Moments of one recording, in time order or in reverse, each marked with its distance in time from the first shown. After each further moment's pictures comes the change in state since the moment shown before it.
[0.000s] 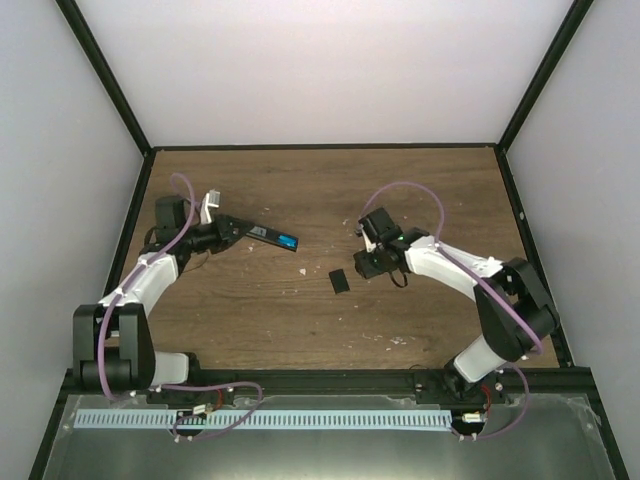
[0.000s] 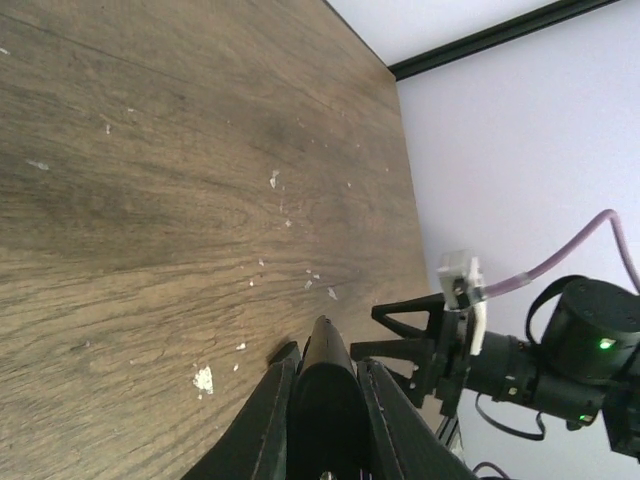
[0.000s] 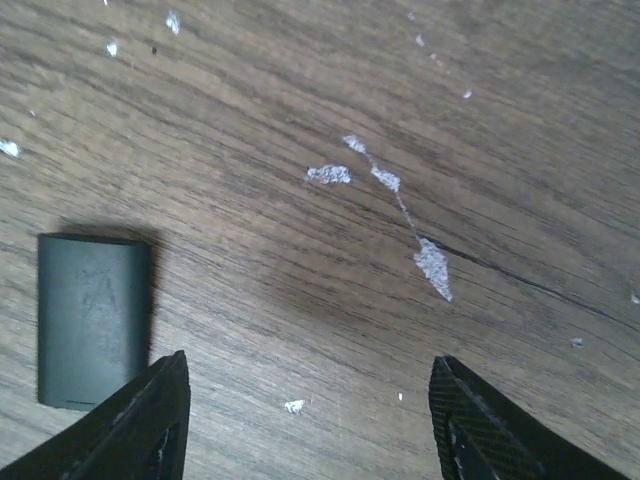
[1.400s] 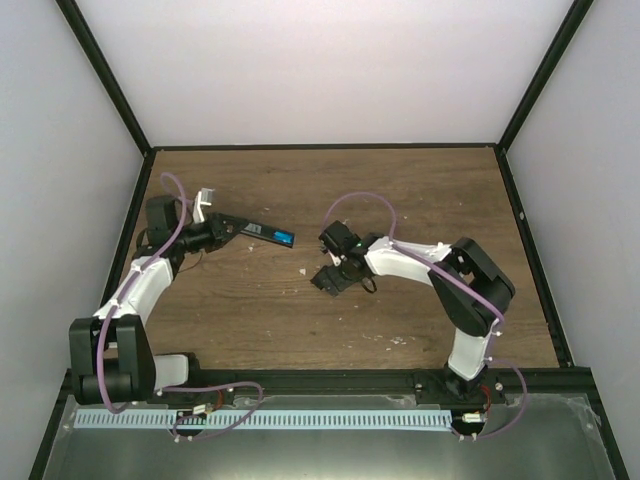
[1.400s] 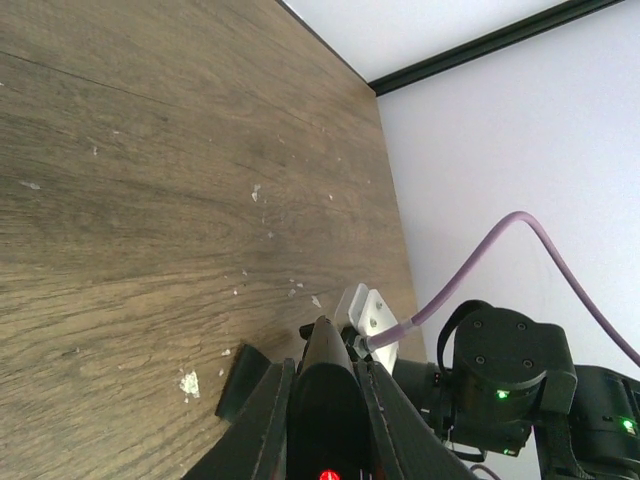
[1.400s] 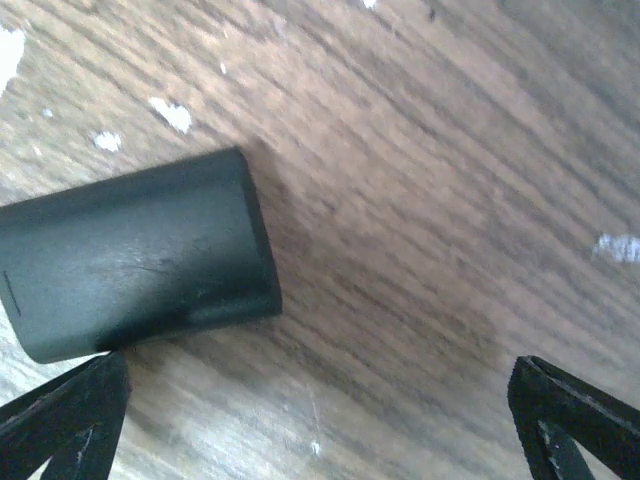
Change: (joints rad) left arm 0.037 -0.065 -0.001 -0.011 0.033 -0.005; right arm 0.198 0.241 0.122 -0.002 0.046 -0.006
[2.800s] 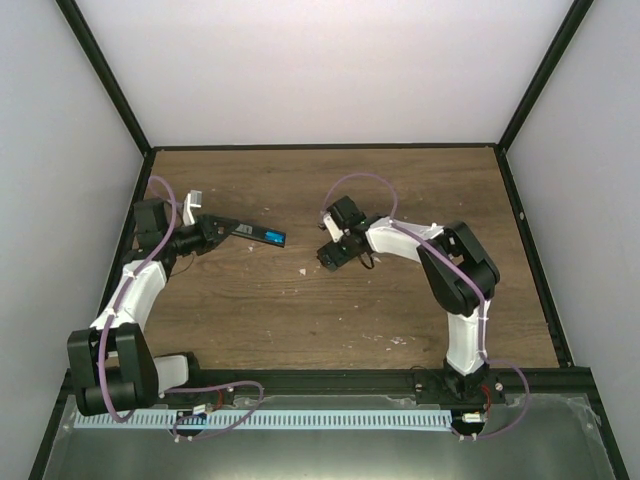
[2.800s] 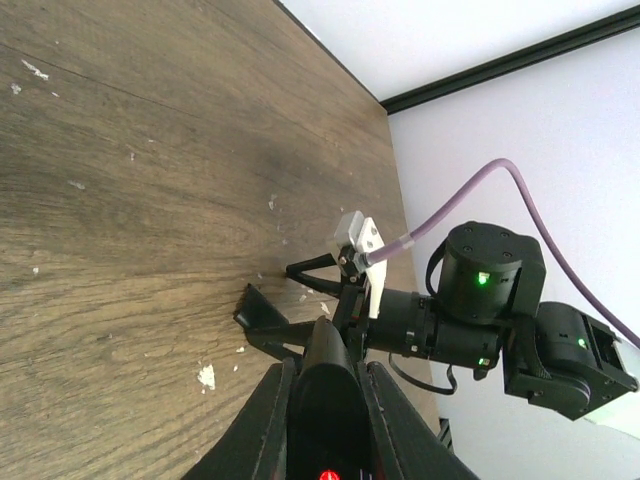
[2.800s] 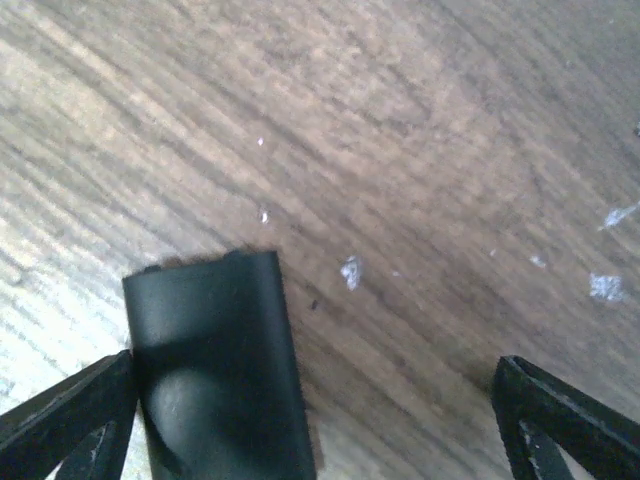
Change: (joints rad) left arm 0.072 -0.050 0.001 -0.090 0.012 0.034; right arm -0.150 0.171 0.184 0.103 -0.125 -0.178
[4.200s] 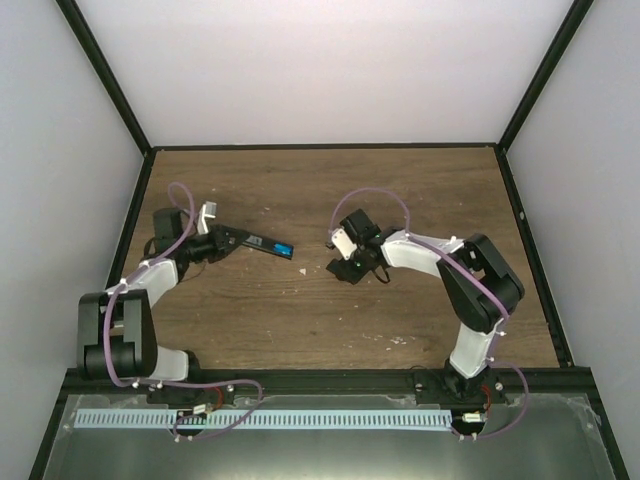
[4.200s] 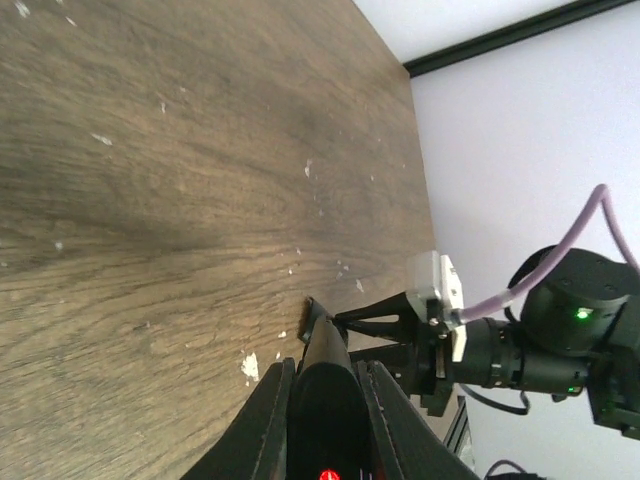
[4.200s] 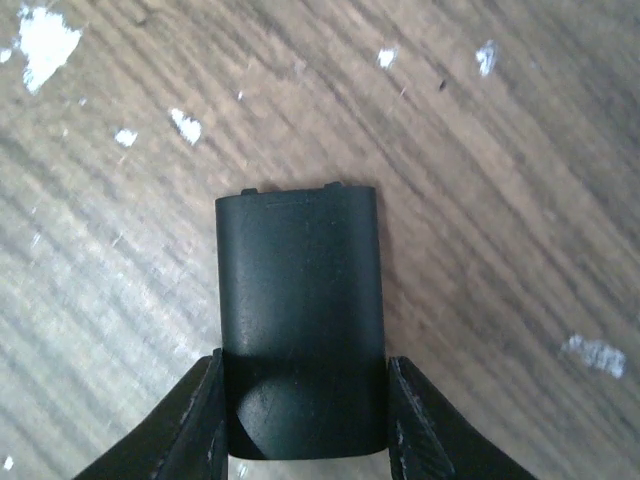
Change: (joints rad) left arm -0.030 0.156 -0.102 0.217 0.015 0.003; right arm -0.002 -0.161 -0.208 0.013 -0.109 -0.143
